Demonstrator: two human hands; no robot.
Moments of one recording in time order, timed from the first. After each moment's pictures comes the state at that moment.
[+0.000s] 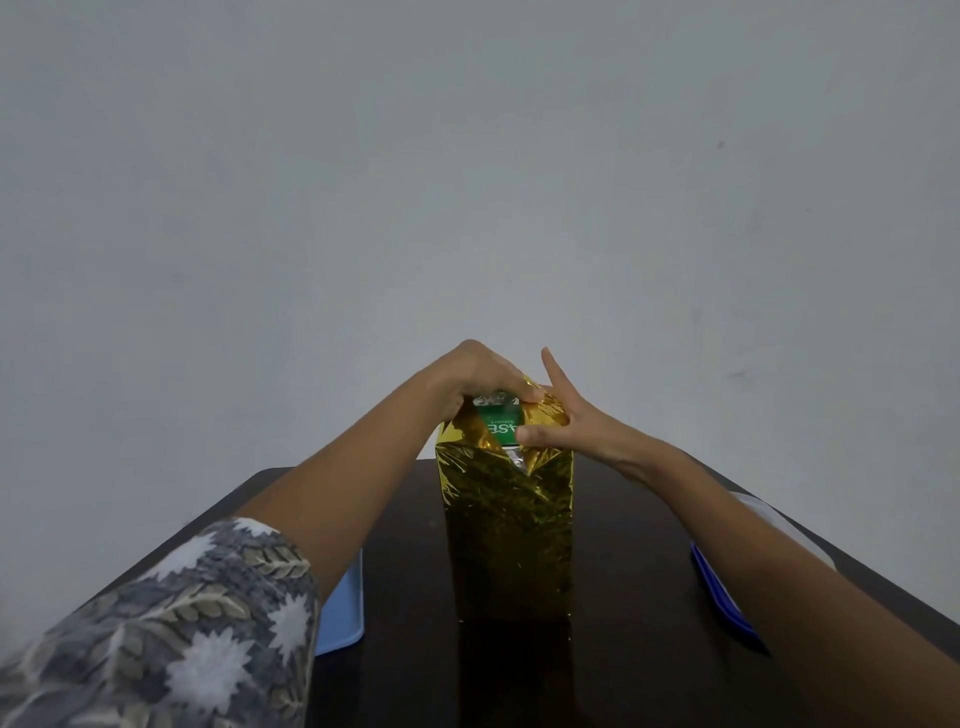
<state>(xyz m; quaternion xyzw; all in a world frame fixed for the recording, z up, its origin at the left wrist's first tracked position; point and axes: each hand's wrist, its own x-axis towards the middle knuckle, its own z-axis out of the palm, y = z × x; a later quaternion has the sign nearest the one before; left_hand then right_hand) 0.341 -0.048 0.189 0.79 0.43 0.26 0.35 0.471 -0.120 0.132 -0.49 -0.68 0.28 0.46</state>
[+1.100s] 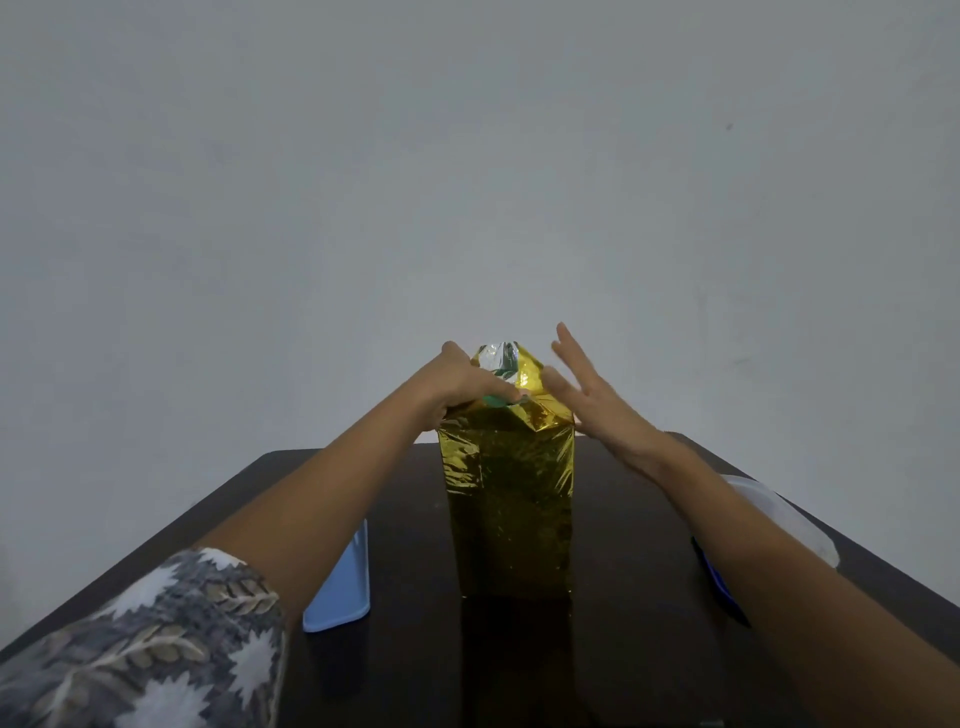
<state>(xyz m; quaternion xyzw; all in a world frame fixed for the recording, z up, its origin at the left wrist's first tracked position) 0.323 -0.035 0.165 0.76 0.43 0.29 0.38 0.464 -0.127 0.121 -0.52 -0.64 0.21 0.53</state>
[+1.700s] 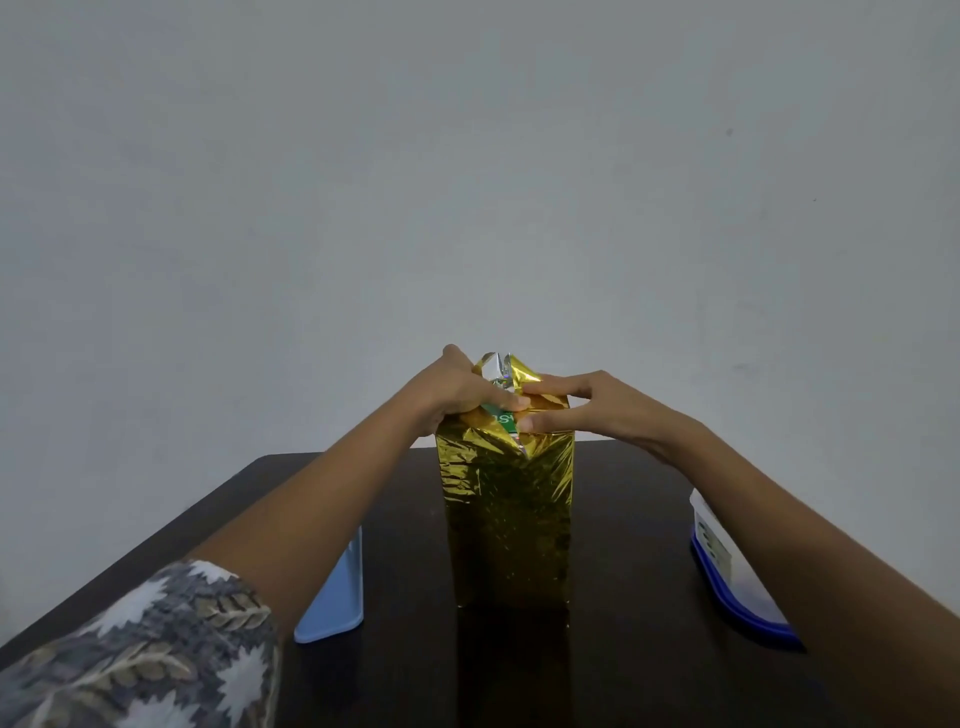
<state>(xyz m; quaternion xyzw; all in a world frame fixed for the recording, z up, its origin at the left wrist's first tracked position) 0.325 -0.034 0.164 0.77 0.43 0.28 0.37 0.475 -0.133 0.142 -0.61 -0.66 0.18 0.40</state>
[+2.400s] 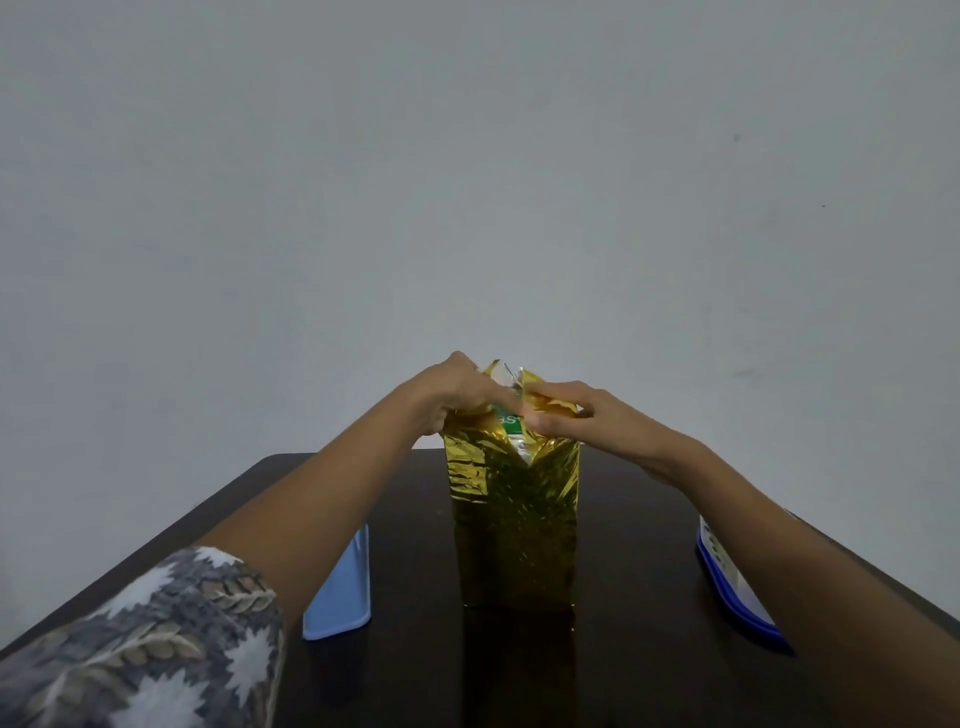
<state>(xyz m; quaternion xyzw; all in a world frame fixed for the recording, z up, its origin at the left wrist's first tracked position) 0.319 -0.035 0.167 0.77 0.43 0.26 0.40 0.466 -0.135 0.132 -0.56 -0.69 0.19 0.42</state>
